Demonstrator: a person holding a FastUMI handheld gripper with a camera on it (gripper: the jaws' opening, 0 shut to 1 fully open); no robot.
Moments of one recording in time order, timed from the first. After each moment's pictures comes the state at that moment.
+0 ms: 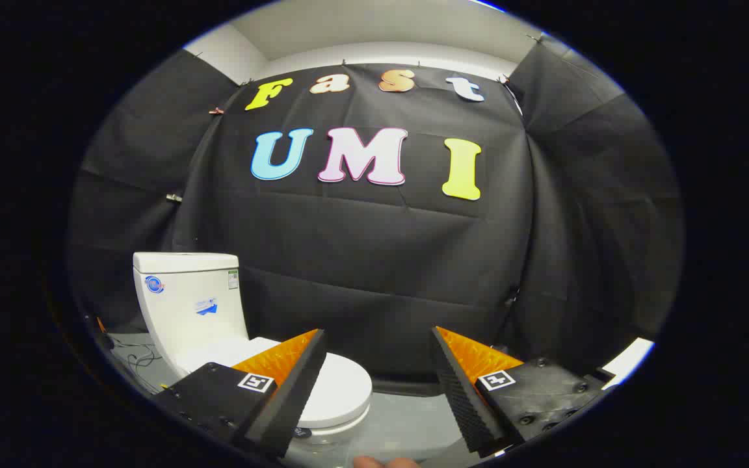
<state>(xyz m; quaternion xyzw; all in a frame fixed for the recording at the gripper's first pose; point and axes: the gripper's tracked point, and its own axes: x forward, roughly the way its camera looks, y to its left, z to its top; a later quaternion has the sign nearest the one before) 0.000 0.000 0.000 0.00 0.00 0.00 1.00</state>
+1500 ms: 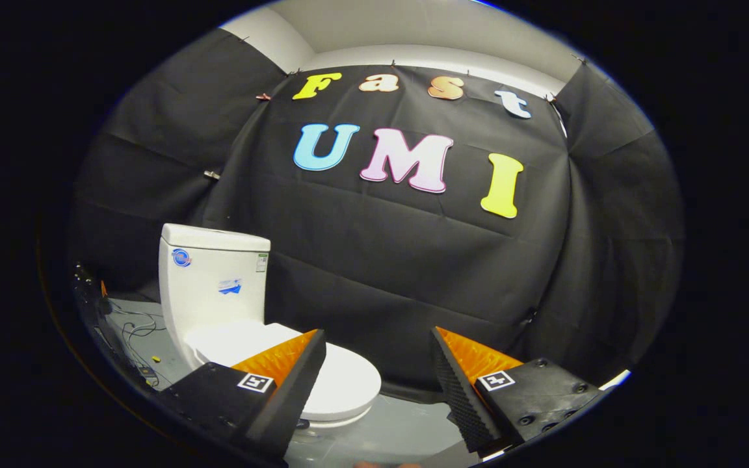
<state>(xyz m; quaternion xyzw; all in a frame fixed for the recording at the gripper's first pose) -0.008 0.037 -0.005 -0.06 0.01 0.07 1.00</state>
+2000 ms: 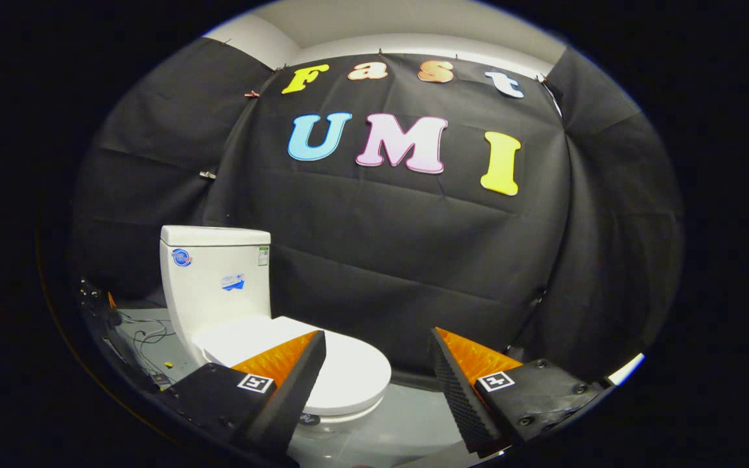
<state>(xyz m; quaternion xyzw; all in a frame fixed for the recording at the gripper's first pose) -0.002 0.036 -0.038 -0.01 0.06 0.08 0.99</state>
